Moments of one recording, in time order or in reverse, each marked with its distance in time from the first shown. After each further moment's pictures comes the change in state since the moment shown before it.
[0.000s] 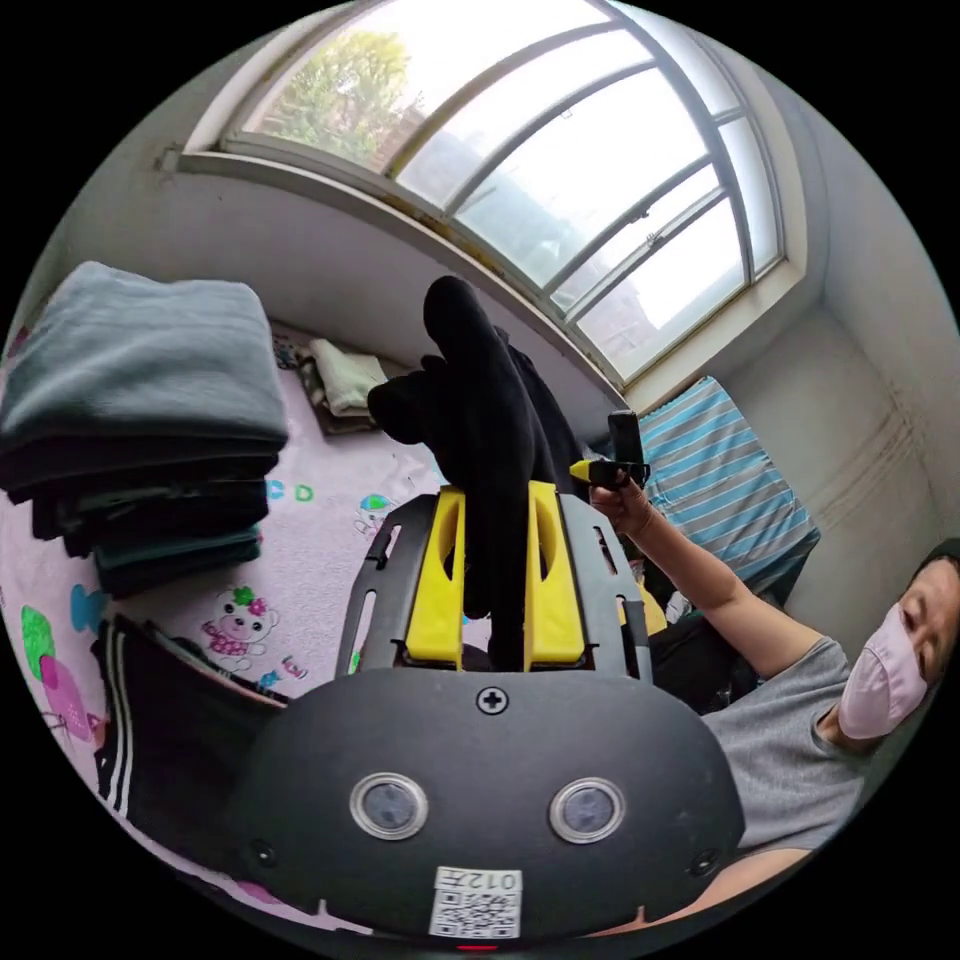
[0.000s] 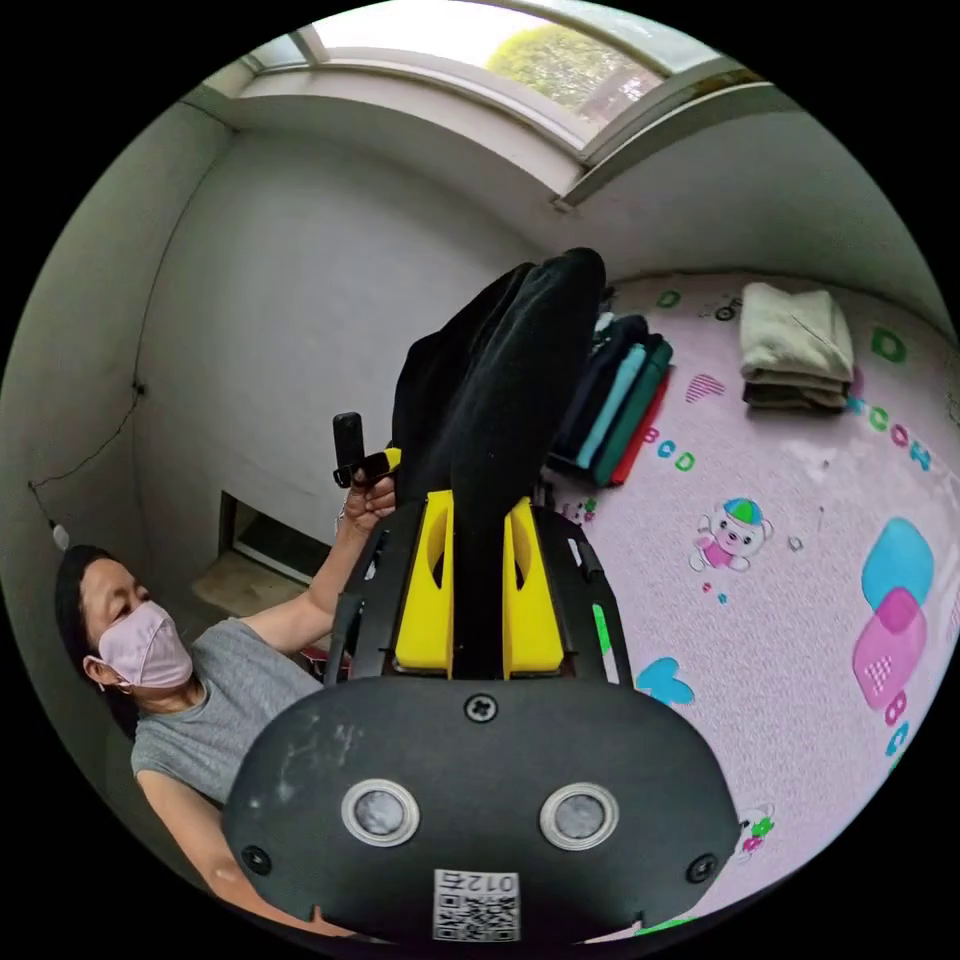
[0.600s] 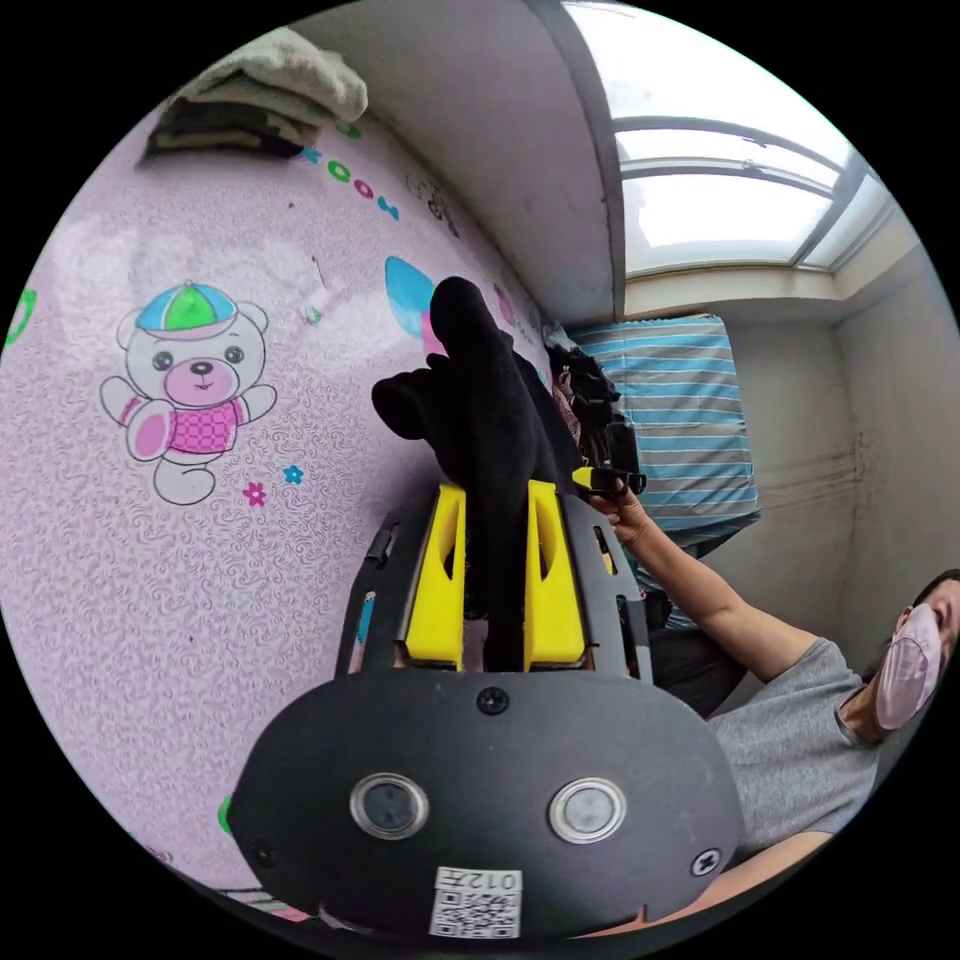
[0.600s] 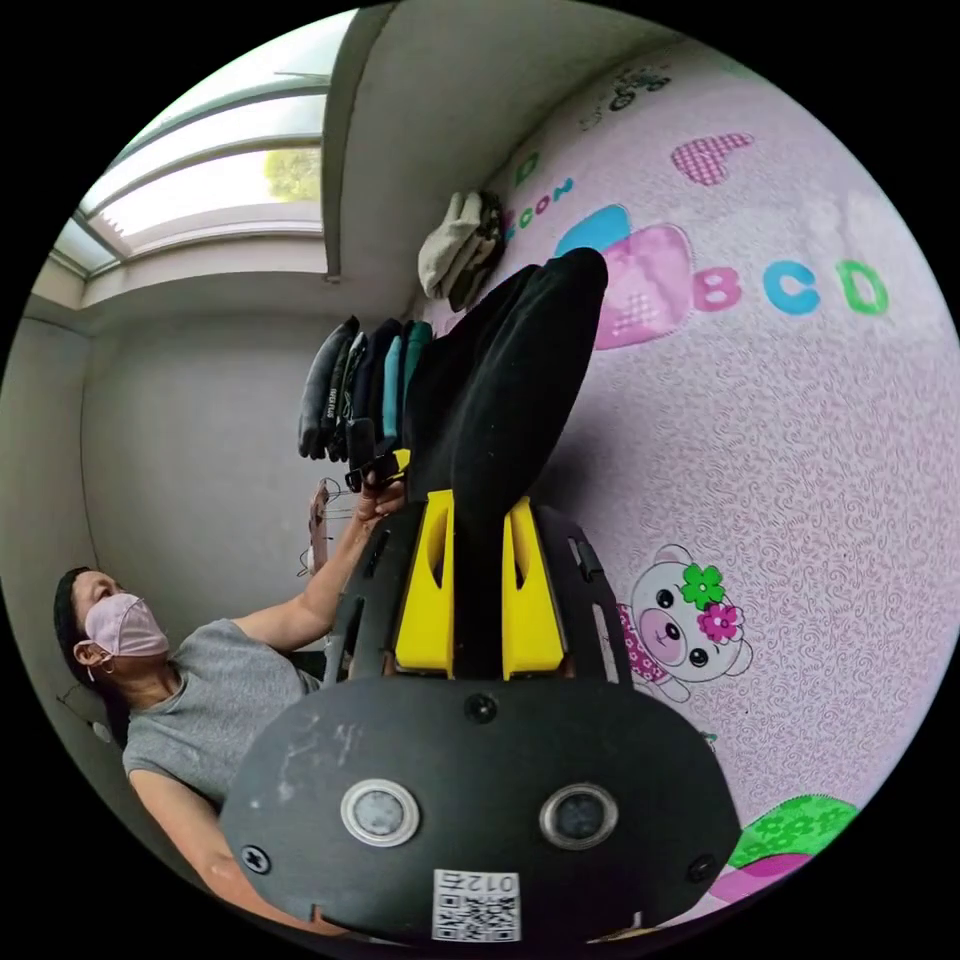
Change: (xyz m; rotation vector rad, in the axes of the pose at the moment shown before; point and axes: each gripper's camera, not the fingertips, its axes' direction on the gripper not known) left arm -0.092 0.043 0.442 -0.433 0.349 -0.170; right arm 0.216 0.267 -0.146 0.170 0.099 0.545
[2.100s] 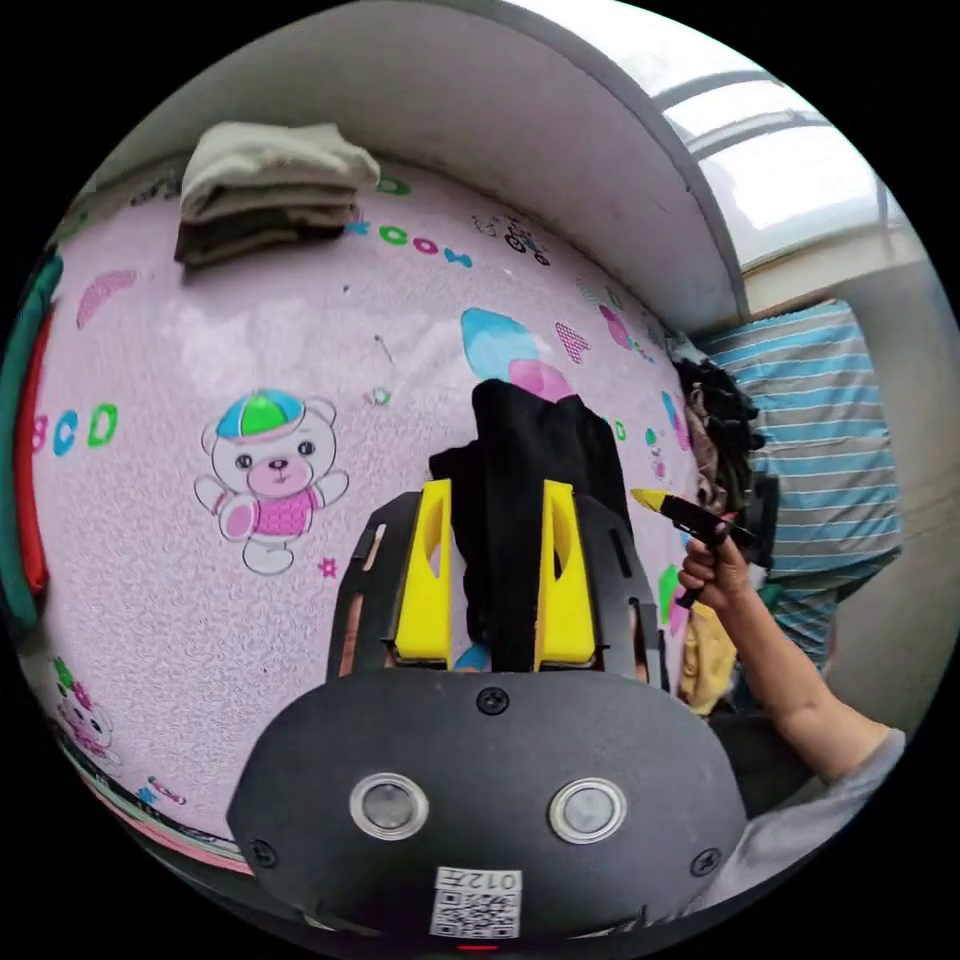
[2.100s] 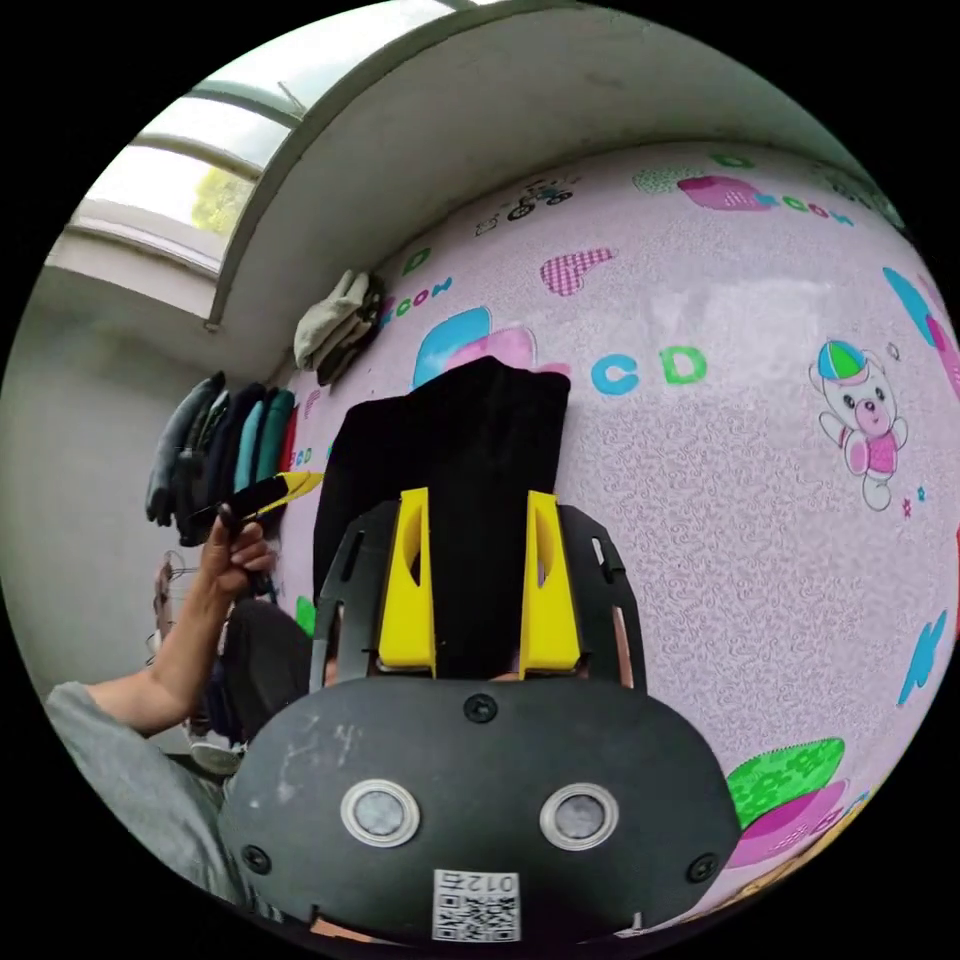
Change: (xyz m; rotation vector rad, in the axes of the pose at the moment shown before) left arm 0.060 -0.041 0.201 0.055 -0.469 -0.019; right arm -0.042 0.080 -0.027 0.291 0.517 0.015
